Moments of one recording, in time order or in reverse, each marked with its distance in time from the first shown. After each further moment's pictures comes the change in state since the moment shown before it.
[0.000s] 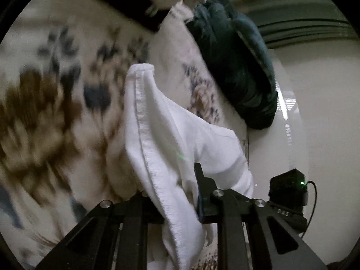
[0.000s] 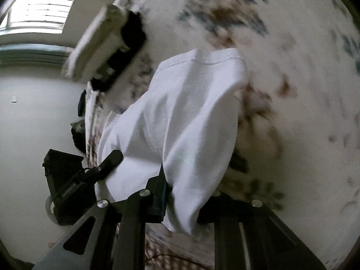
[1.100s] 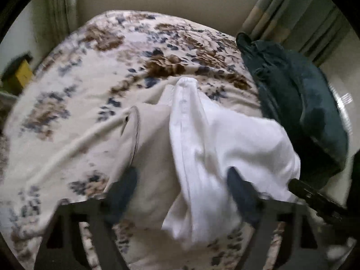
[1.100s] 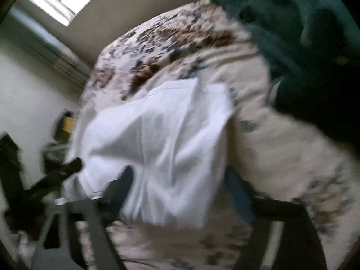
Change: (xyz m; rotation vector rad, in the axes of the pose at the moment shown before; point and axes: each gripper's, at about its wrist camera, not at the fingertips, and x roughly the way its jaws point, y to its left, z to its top) left arm -0.091 -0.027 0.379 0.288 -0.198 0.617; right arm 0.142 0.321 0.299 -0.304 -0.217 -0.387
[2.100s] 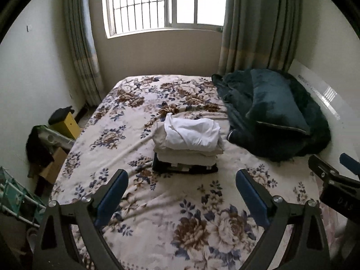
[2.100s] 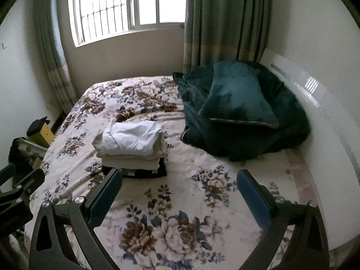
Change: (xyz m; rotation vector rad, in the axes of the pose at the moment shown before) left arm -0.374 -0.111 -0.194 0.163 -0.295 0.150; right arm -0.473 0.032 -0.233 -0.106 -0.396 -0.274
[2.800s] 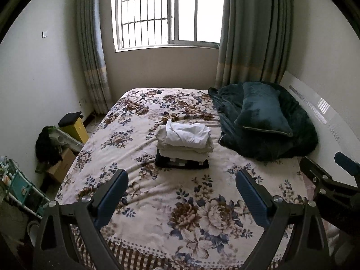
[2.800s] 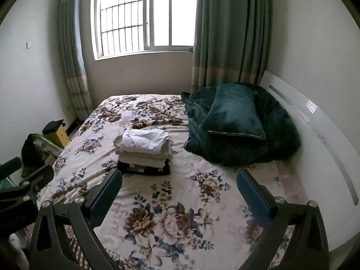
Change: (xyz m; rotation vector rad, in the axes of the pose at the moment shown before) left arm -0.130 -0.021 -0.056 -0.027 -0.093 0.011; right arm -0.163 -0.027 -0.055 -0.044 -0.104 0.058
